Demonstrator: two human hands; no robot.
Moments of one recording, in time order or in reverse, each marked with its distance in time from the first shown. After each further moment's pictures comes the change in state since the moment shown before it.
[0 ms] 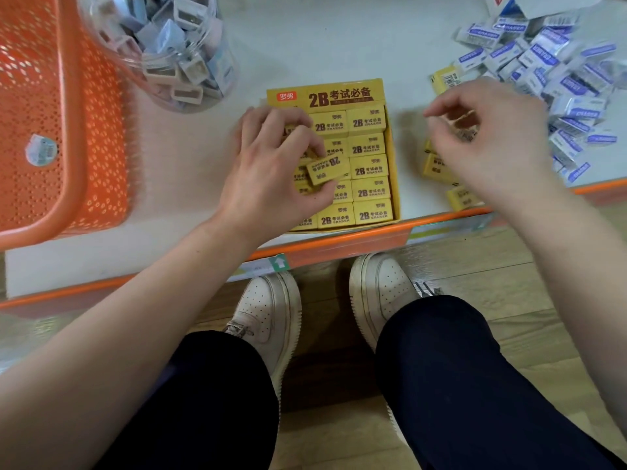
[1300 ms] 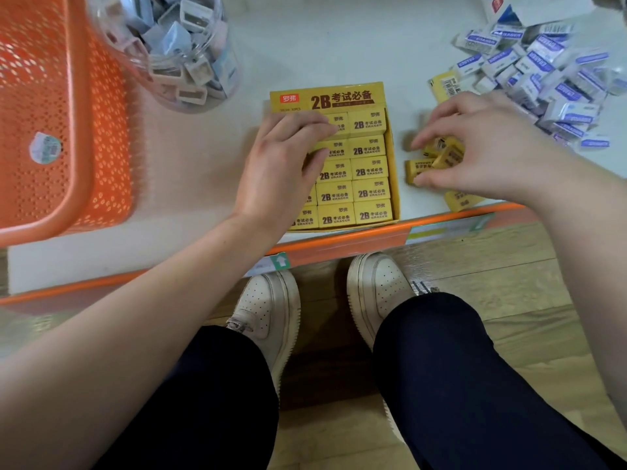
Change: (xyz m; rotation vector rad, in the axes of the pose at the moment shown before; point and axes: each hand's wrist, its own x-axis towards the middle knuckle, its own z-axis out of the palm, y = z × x) left_hand 0.008 0.005 0.010 -0.060 0.099 -0.063; right_hand 0.009 0.005 -0.017 -0.284 -0.469 -0.043
